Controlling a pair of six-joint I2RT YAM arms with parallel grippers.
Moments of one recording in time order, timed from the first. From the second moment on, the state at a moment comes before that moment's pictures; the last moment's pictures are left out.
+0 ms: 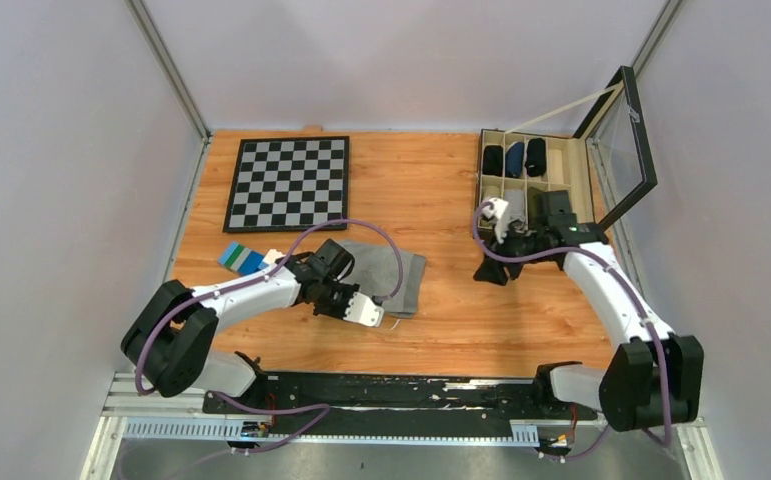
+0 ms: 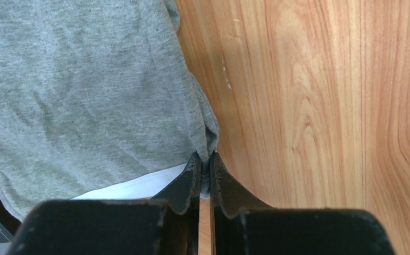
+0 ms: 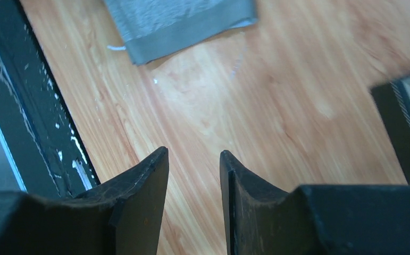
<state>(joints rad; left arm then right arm) -0.69 1.40 0.69 -0.53 0.28 1.20 0.06 1.19 0.94 -0.80 -0.80 -0.63</state>
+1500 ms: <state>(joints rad) -0.53 1.80 1.03 -0.81 0.76 0.79 0.83 1.50 0.74 -0.28 -0.39 -0.96</state>
